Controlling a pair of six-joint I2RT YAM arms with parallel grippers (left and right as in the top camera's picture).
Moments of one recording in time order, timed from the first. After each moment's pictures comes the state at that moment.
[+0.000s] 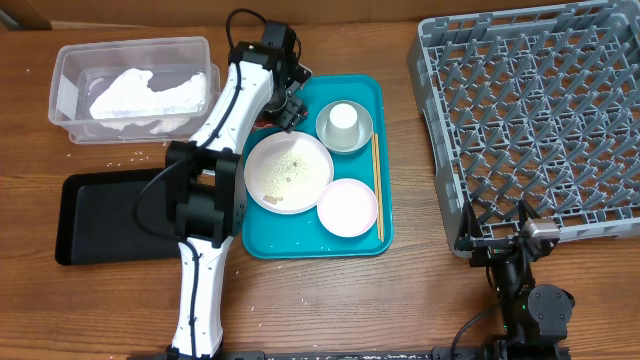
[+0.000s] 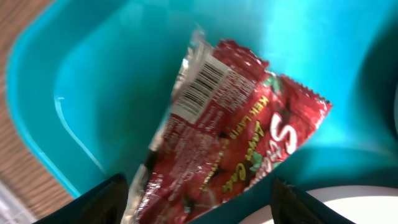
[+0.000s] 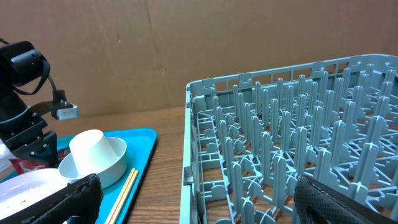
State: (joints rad) left arm -0.25 2.44 2.15 -1.08 -0.05 0.33; right arm -0.01 0.01 0.02 -0.03 -0.09 0.15
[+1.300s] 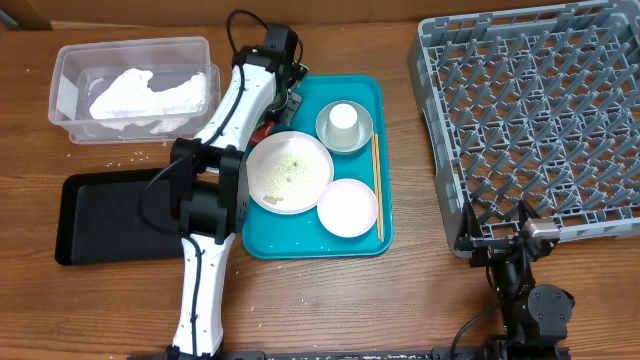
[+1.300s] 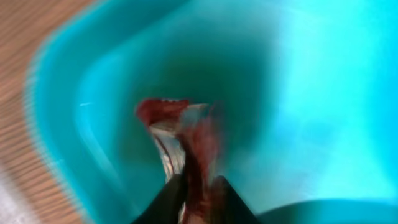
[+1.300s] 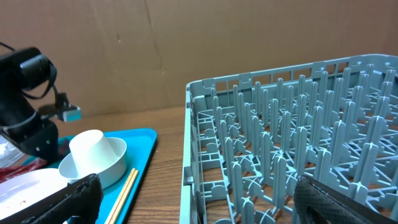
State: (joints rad) left arm -0.25 2.48 2.18 -1.04 -0.13 0.20; right arm -0.01 0.01 0.02 -0.03 -0.09 0.15
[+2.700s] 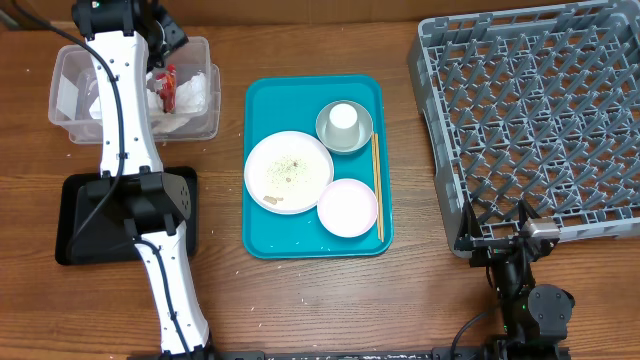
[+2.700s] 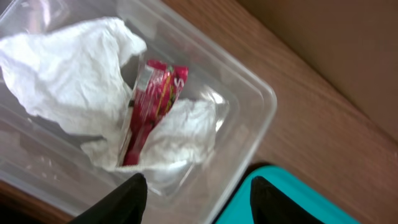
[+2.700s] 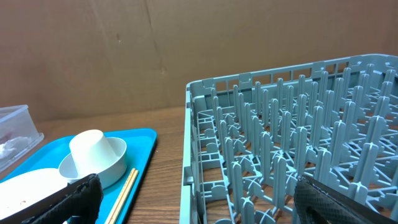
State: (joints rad) left arm 0.11 2.49 2.84 -1.43 -0.04 -0.58; right arm -0.01 0.01 0.02 -0.03 -0.09 0.15
